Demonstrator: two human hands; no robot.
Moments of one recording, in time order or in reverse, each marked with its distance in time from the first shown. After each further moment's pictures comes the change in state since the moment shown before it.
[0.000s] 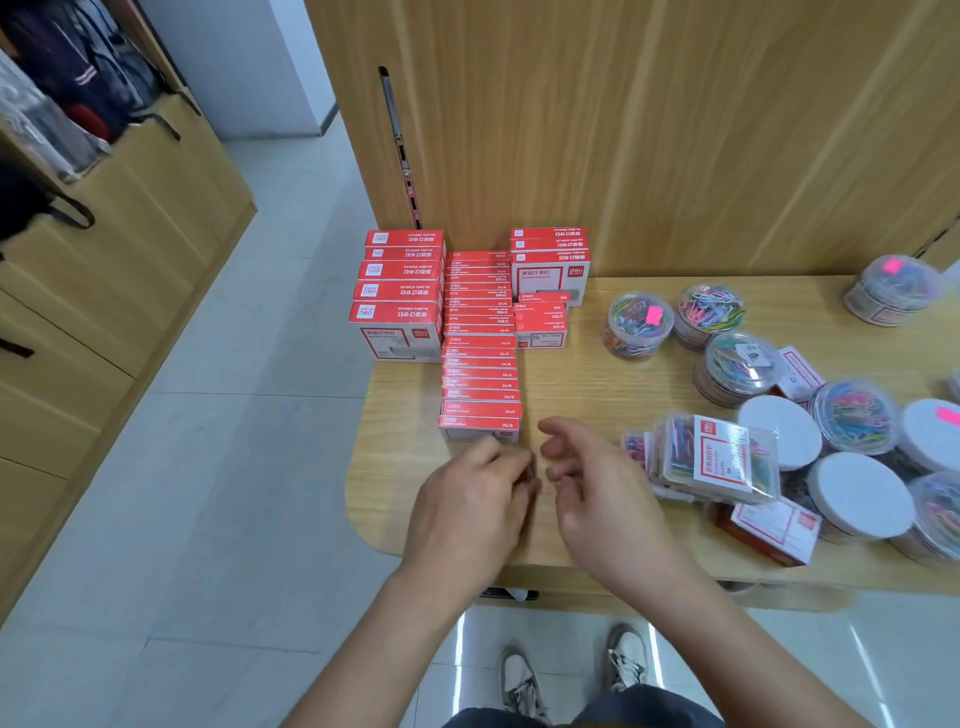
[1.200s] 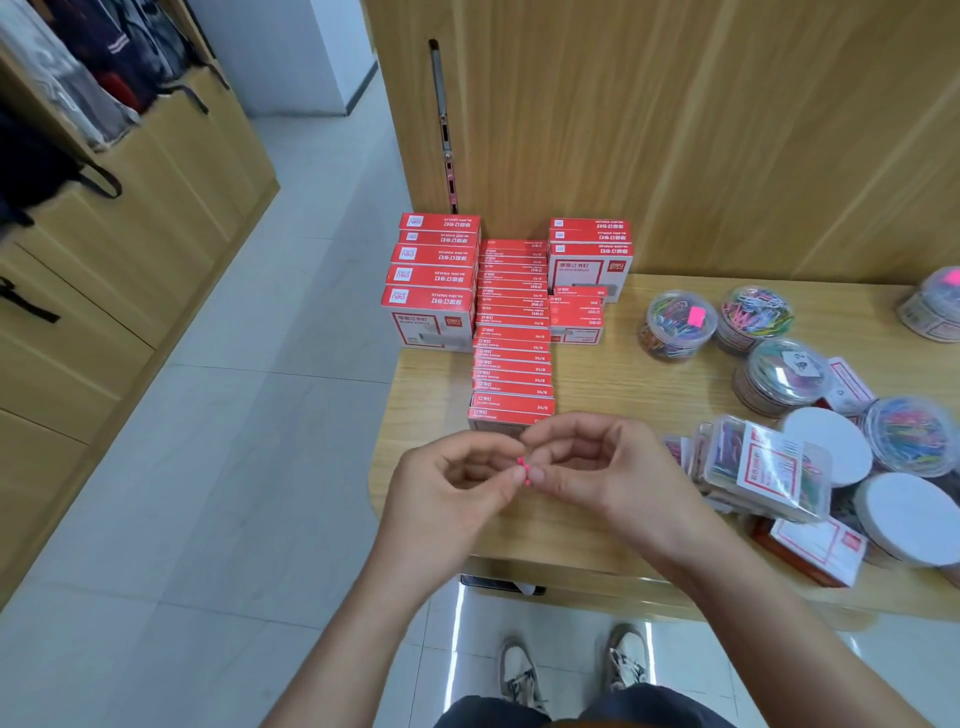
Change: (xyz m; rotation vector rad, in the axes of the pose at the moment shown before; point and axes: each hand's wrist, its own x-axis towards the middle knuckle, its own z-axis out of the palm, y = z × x) left_hand -0.010 -0.012 -0.040 -0.995 0.040 -0.429; right_hand 0.016 -0.023 -0.015 0.682 -0.306 0.122
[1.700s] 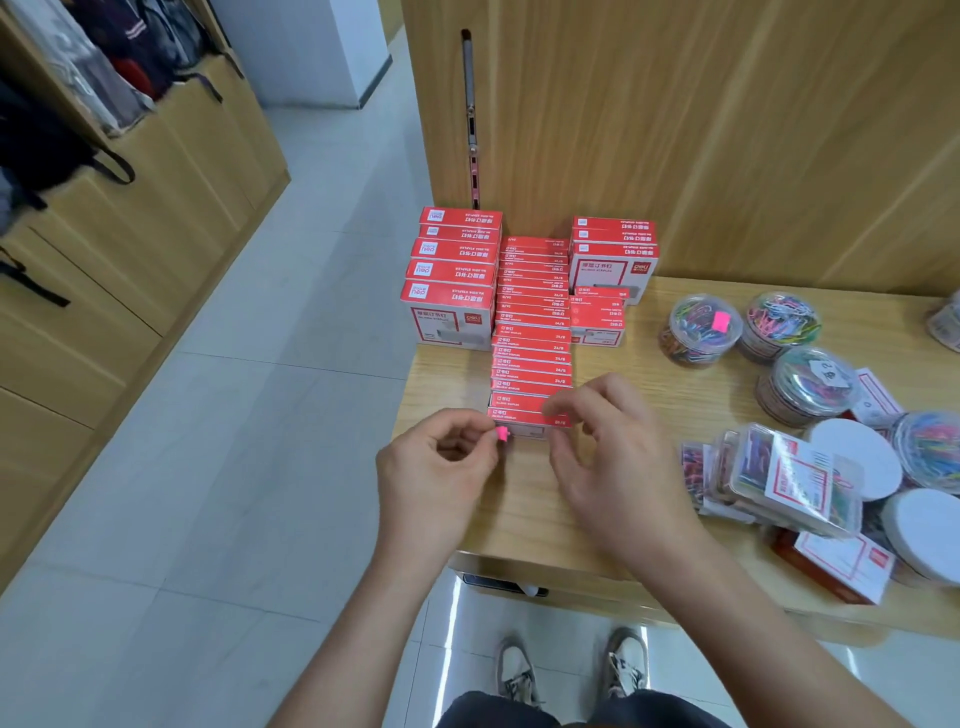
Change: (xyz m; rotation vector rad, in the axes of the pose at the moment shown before) left_hand 0.019 -0.012 -0.005 0.190 0.358 0.030; right_hand 0.022 0.016 0.016 -0.904 0.427 -0.524
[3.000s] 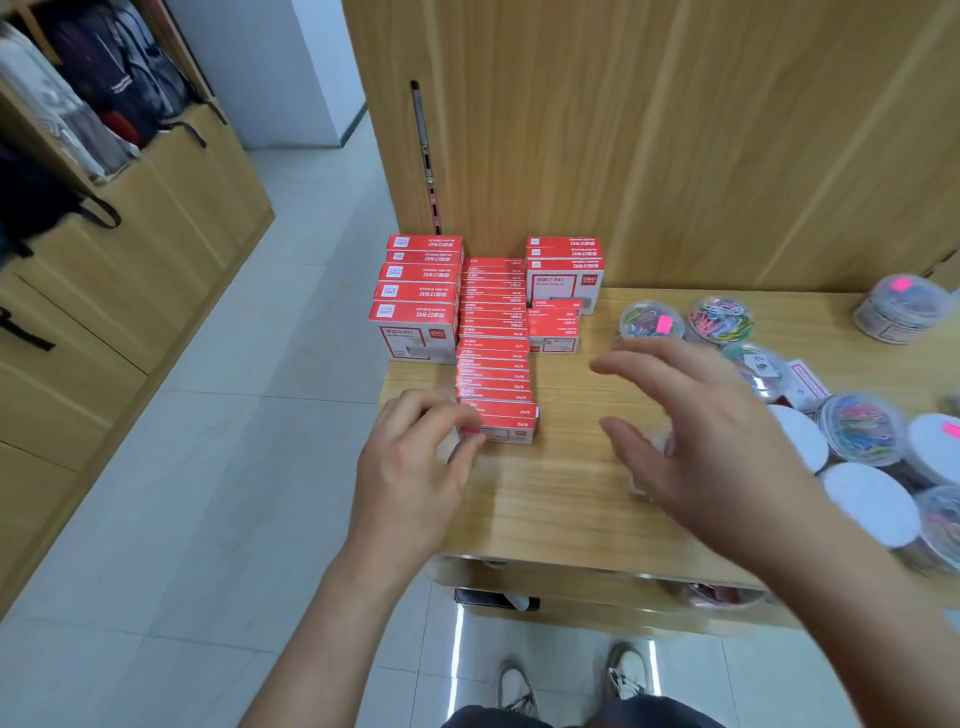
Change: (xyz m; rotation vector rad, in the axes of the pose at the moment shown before) left_hand 0.000 0.006 -0.007 0.454 -0.011 0.630; right_hand -0.001 0.011 -0.095 -0.170 -0.094 -0.123
